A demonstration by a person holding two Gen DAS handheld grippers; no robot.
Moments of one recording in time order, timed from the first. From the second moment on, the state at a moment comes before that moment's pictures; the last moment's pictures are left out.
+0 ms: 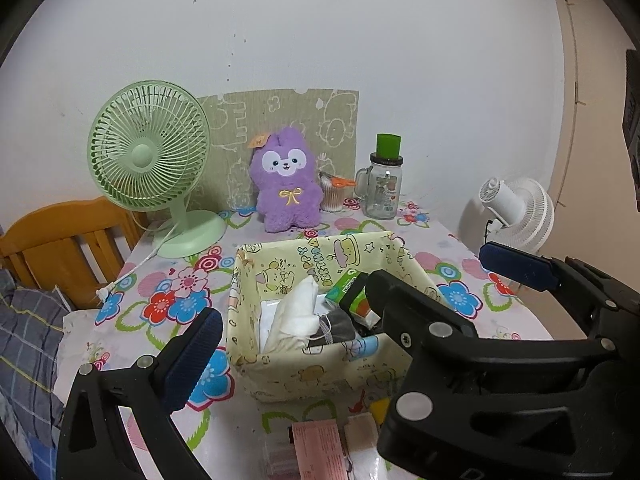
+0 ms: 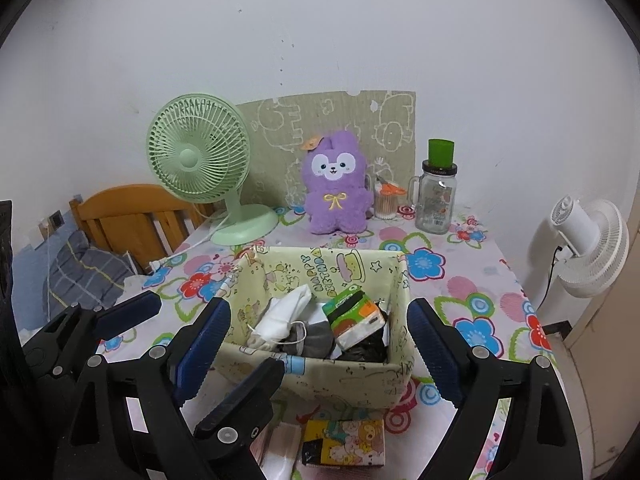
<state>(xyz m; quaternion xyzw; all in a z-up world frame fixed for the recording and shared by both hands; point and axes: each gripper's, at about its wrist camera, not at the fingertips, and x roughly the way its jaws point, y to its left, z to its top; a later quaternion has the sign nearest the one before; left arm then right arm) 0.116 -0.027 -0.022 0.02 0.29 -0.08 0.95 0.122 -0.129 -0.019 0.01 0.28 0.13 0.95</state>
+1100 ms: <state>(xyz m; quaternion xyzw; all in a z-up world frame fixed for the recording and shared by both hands) 0.072 -0.030 -0.063 -0.02 0.33 -0.09 0.94 0.074 -0.145 -0.060 0.02 0.32 0.13 0.94</state>
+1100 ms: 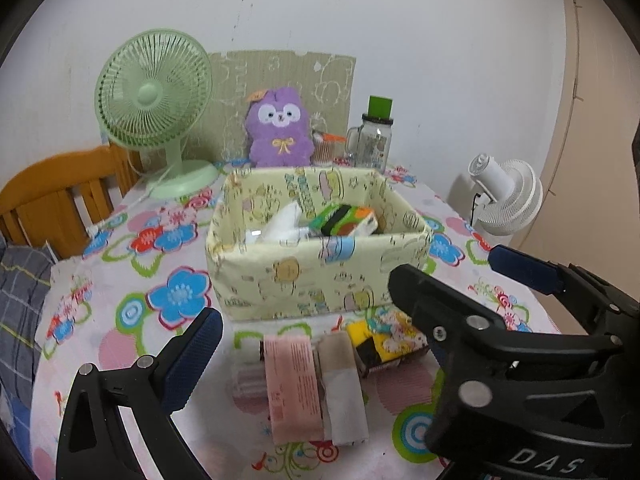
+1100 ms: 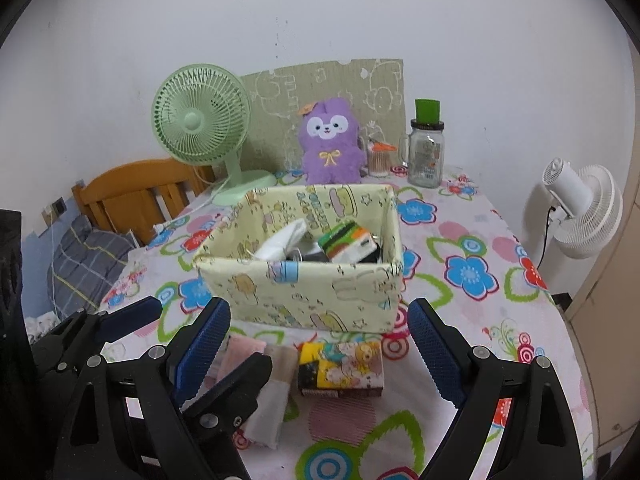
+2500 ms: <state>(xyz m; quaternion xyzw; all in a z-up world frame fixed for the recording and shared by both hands) 0.089 -0.012 -0.128 0.00 0.40 -0.03 0.92 0.098 -0.143 -0.130 0.01 0.39 0.11 0.91</state>
